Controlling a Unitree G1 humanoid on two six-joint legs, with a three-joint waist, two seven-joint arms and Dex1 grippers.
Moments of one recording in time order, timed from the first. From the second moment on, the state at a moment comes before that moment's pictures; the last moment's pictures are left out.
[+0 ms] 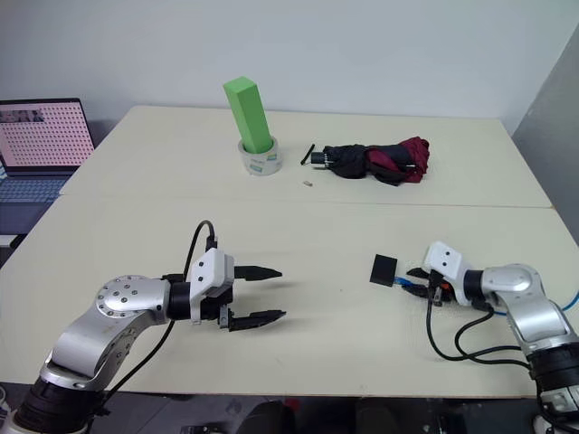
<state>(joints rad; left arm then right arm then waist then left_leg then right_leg) -0.18 0.74 -0.08 -0.35 -0.40 0.39 -1.05 -0.32 -0.82 0.12 0.12 0.15 0.18 1.09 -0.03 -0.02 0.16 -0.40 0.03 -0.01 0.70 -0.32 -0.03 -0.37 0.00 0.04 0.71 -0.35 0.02</state>
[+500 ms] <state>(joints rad) -0.23 0.61 0.01 -0.25 -0.68 0.70 -0.99 -0.39 -0.82 0.18 0.00 -0.05 -0.16 1.02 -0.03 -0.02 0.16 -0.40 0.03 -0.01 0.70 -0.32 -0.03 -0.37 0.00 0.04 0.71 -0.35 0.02</state>
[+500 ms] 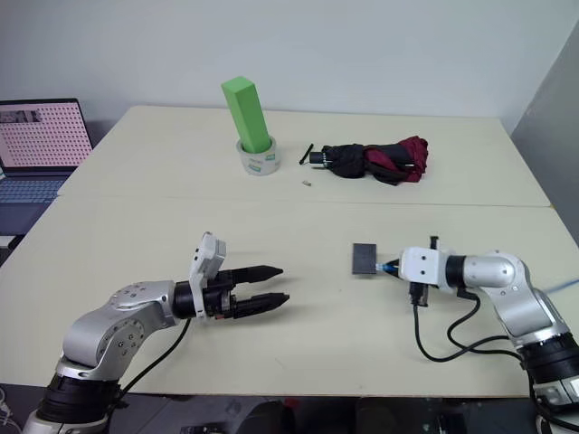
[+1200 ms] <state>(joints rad) -0.39 0.40 0.05 -0.14 -0.85 0.89 -0.86 -0.50 -0.71 0.26 -0.04 -0.15 -0.46 0.93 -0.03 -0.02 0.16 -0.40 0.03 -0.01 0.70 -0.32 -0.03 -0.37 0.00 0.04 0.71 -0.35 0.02</state>
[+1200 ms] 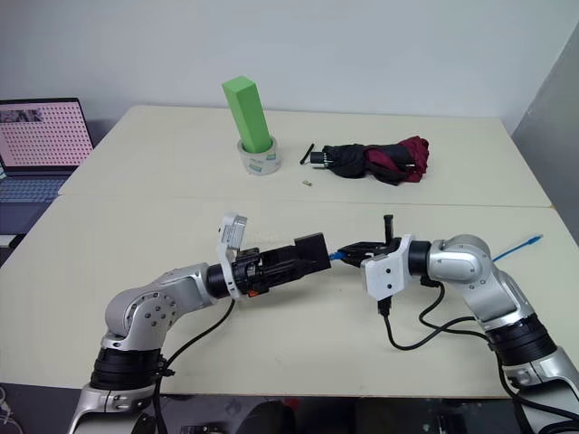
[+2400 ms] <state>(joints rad) -0.50 0.60 -0.05 -0.10 -0.74 0.78 -1.15 -0.48 -0.77 0.13 -0.43 0.55 0.60 1.01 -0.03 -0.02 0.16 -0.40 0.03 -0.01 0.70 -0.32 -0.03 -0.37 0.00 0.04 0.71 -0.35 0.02</state>
